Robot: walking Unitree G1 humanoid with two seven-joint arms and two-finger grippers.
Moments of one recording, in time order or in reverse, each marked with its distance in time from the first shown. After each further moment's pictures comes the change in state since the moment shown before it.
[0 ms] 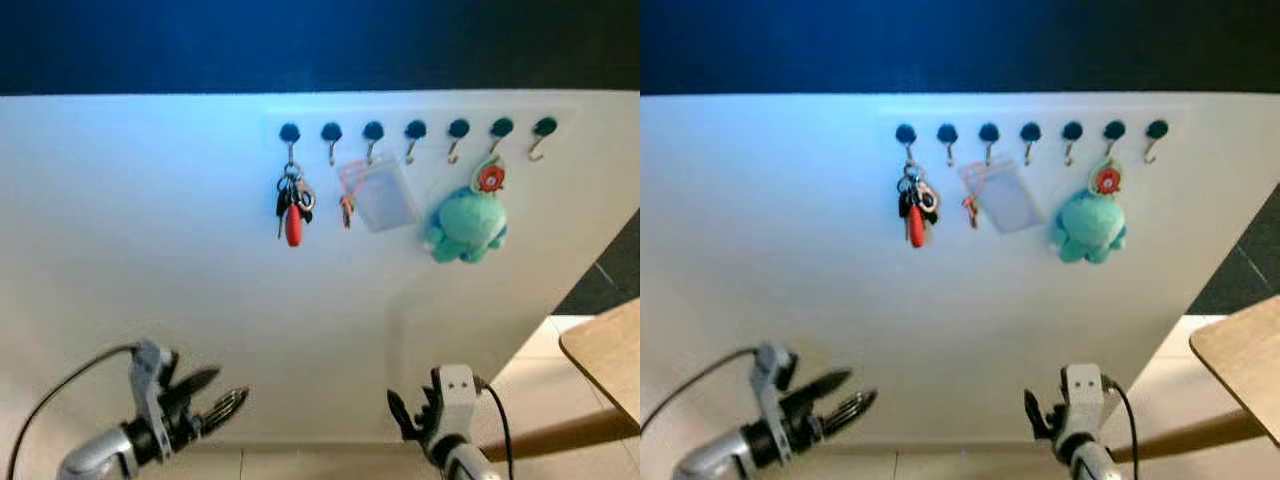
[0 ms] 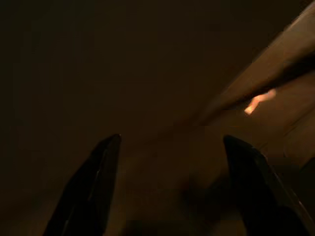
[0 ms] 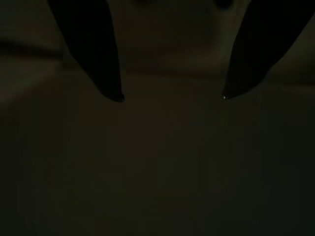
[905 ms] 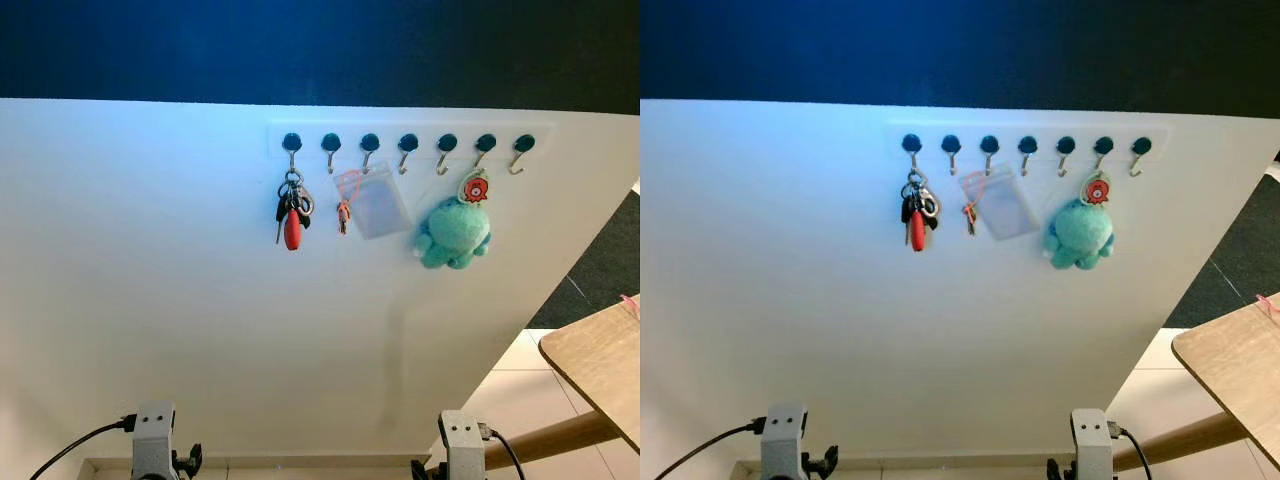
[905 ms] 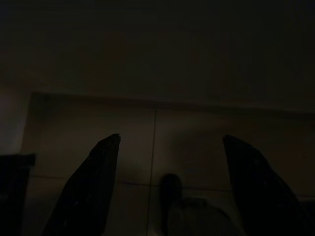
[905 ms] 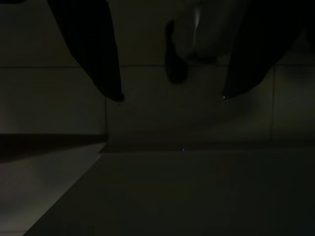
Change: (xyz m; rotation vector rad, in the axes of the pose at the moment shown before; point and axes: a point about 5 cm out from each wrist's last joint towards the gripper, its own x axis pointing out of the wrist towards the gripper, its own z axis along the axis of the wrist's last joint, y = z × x) left arm 0.027 -0.014 -0.054 -0.327 0.126 0.458; right arm -0.016 -0.015 -0.043 -0.011 0.310 -0.095
